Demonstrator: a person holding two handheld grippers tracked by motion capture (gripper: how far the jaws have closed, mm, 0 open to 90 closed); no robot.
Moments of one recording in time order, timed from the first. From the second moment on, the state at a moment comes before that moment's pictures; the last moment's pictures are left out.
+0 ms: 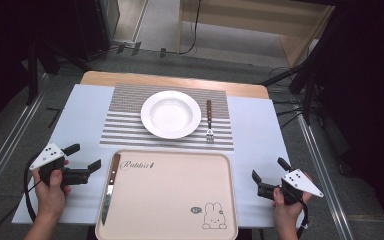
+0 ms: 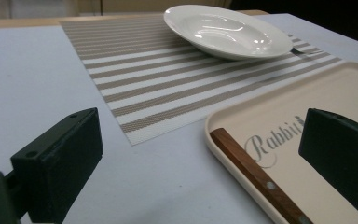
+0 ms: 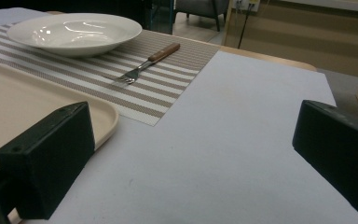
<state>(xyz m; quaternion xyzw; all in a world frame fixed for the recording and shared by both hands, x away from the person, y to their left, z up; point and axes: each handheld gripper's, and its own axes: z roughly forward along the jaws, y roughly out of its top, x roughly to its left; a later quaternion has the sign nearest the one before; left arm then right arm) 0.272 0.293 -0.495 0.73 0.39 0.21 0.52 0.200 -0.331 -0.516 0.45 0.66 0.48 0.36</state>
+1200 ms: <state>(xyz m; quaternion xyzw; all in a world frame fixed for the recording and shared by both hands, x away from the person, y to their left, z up) 0.265 0.294 -0.500 0.72 0.39 0.23 0.53 0.257 -0.293 -0.453 0.44 0.69 0.47 0.33</state>
